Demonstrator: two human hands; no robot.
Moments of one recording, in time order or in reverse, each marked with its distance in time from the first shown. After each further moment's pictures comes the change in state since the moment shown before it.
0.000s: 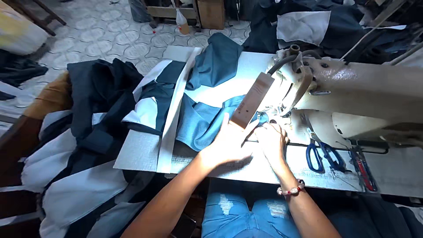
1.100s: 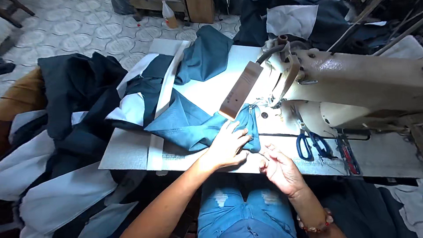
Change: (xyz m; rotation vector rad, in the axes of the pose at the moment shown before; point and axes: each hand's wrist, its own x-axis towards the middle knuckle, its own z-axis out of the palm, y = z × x) left_hand -0.013 -0.004 0.051 0.006 0.201 0.299; right_hand -0.068 0.017 -0.056 1.458 -0.405 0.715
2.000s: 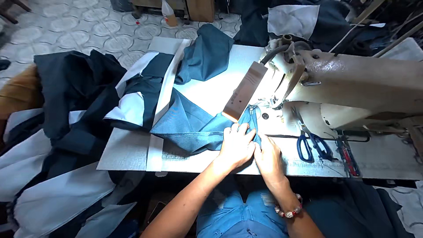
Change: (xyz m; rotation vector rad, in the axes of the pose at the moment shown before) left_hand 0.025 0.031 0.004 -0.043 -0.094 -0.364; right_hand 0.031 0.026 0.029 -1.491 0.404 -0.763
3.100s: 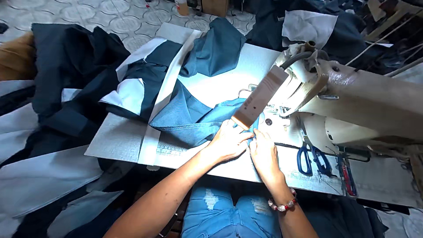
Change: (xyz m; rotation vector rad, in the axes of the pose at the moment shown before) left_hand 0.008 -0.046 0.004 -0.024 0.160 0.237; right_hand 0.034 -0.008 -0.001 -0.147 -0.290 -0.005
